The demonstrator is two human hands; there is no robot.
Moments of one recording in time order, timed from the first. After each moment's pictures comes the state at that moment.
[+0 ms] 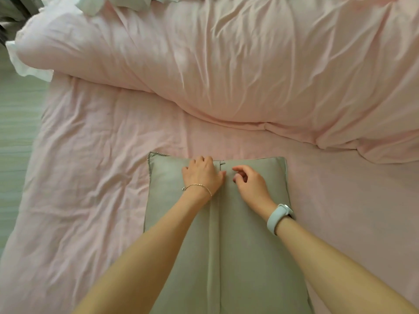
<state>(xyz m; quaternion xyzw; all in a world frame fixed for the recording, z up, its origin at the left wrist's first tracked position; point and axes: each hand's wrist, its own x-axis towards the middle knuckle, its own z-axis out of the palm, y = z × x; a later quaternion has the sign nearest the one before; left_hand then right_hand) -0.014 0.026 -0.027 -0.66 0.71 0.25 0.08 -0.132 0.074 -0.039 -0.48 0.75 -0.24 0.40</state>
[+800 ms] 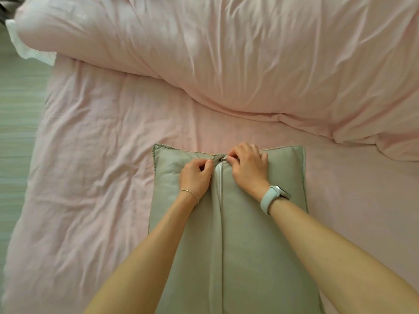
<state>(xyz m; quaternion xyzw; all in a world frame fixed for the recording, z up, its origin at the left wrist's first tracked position) 0.028 0.038 -0.056 -0.68 0.55 0.43 -0.22 -0.105 0.039 -0.040 -0.63 0.74 -0.11 0.21</state>
